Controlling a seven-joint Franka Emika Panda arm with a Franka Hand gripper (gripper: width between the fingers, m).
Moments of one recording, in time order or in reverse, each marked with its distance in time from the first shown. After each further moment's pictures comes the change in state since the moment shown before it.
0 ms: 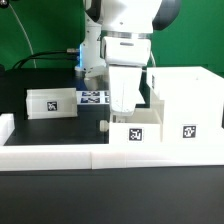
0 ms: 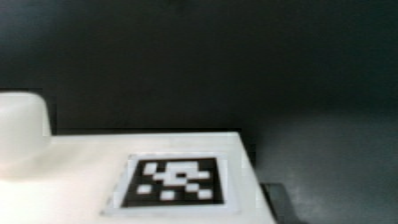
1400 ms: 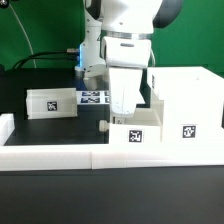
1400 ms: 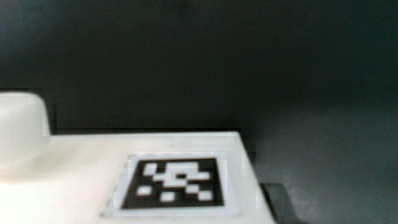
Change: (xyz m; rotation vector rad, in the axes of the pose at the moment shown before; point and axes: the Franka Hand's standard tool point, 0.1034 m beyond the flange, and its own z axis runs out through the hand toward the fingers) arm 0.000 0.000 -0.002 0.041 -0.016 -0.028
